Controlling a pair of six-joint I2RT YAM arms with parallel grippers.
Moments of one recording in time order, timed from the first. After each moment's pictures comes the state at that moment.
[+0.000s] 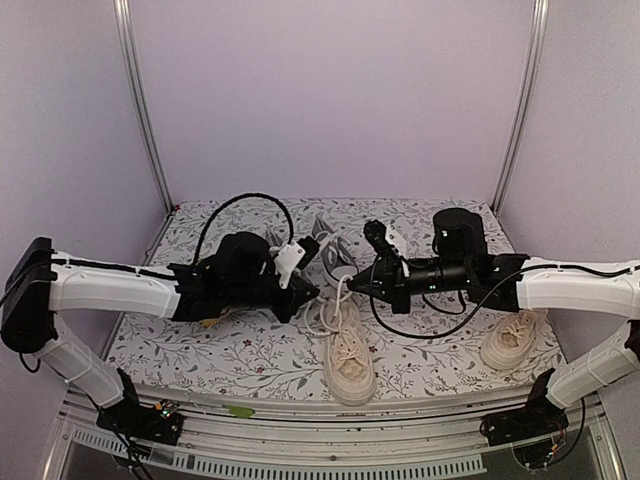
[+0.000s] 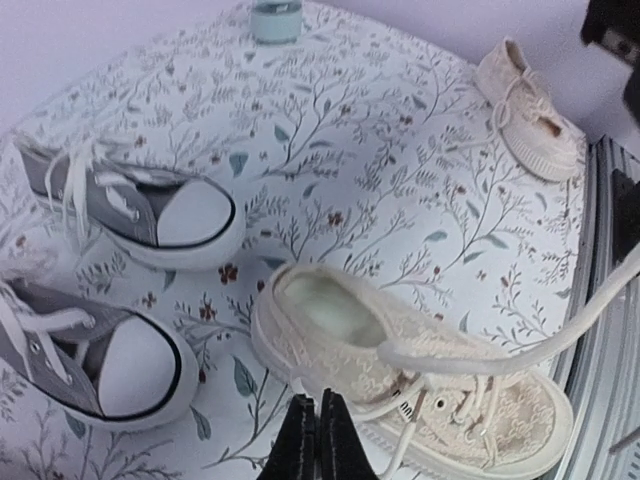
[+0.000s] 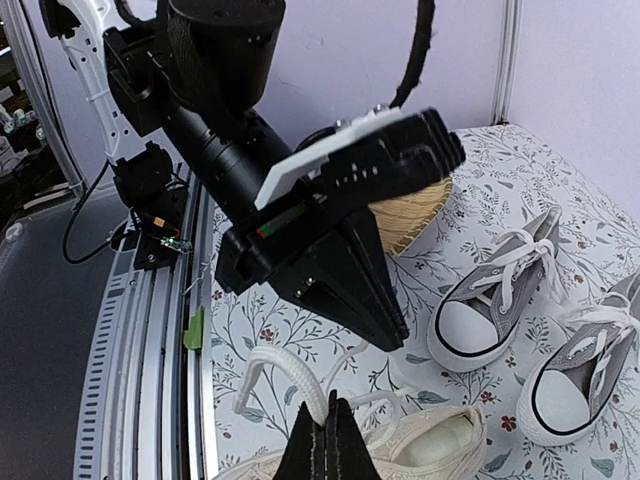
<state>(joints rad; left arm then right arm) -0.94 1.52 0.85 0.10 0.03 -0.10 0.86 1.37 0.85 0.16 -0.51 -0.08</state>
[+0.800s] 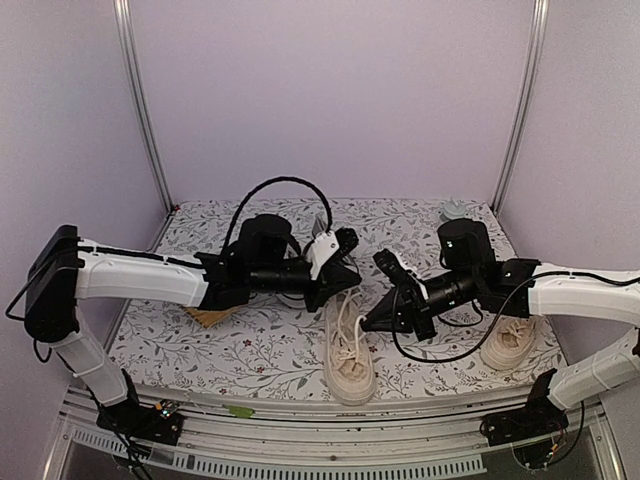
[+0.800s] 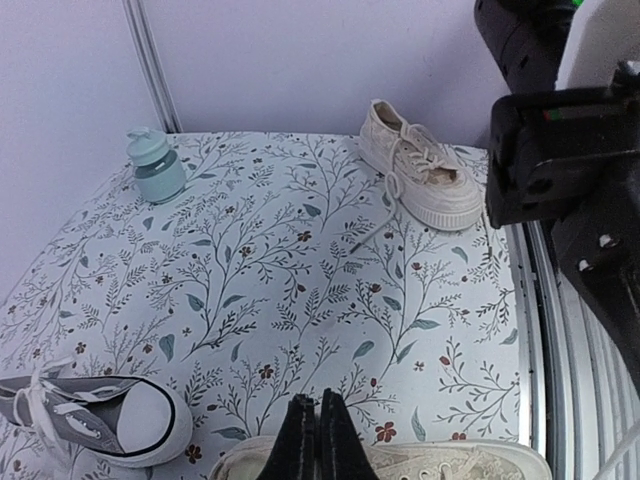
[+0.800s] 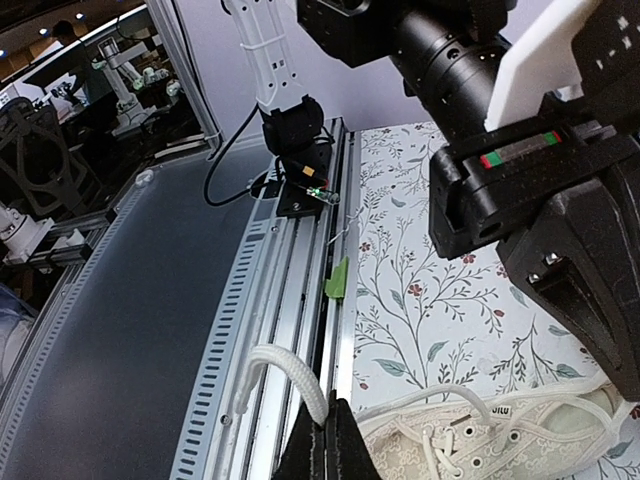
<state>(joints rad) -0.98 1.65 1.03 0.29 0.27 0.19 0.86 1.27 0.80 0.00 -0.85 -0.13</state>
